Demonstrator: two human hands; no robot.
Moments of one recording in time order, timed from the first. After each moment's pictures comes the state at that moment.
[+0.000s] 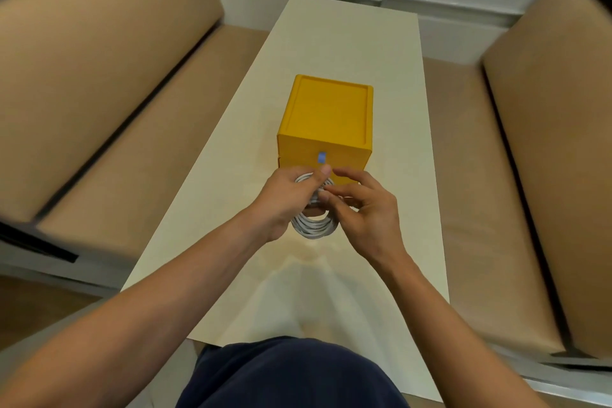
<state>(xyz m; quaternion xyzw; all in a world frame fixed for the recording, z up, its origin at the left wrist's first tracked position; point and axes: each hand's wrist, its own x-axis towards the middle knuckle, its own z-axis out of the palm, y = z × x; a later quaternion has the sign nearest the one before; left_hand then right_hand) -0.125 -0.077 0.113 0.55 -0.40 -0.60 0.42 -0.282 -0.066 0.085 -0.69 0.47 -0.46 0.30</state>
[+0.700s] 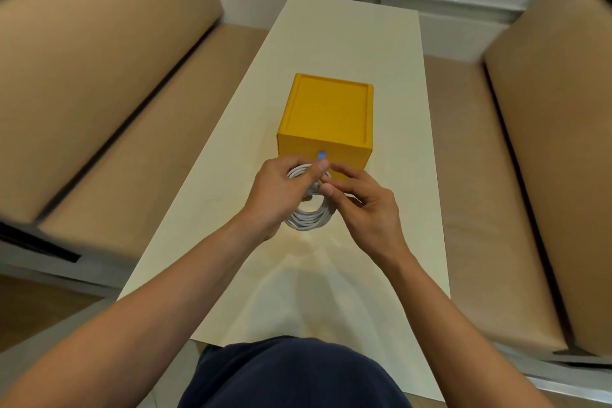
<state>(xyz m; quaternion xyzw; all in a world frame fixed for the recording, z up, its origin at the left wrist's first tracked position) -0.115 -0.077 0.115 0.58 -0.47 -0.49 0.45 -0.283 -0.067 0.090 -0.62 0.46 -0.47 0.43</state>
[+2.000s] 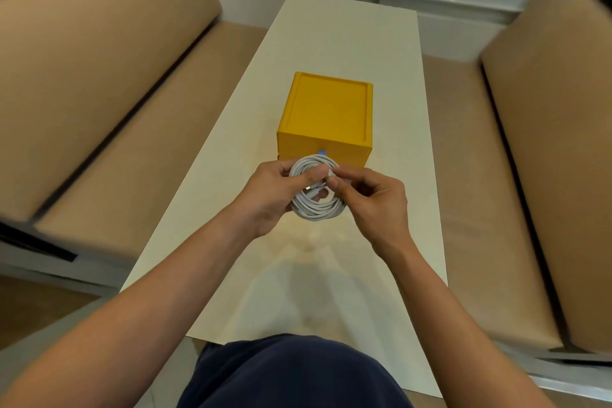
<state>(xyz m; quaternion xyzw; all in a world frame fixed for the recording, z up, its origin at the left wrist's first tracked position) -0.104 -0.071 0.127 0.51 -0.38 -0.64 0.43 -0.284 -0.072 0.097 -0.57 0.51 -0.49 0.42</state>
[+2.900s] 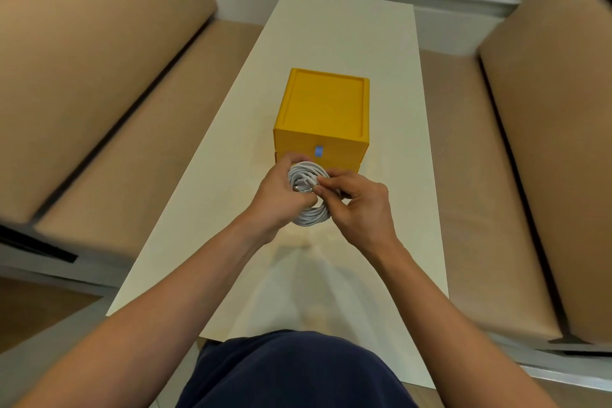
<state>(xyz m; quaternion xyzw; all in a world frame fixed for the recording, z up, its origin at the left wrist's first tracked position) -0.115 -0.068 0.100 0.60 -0.50 -0.48 0.39 -0.279 -0.073 0.072 -0.73 0.48 -0.45 0.20</state>
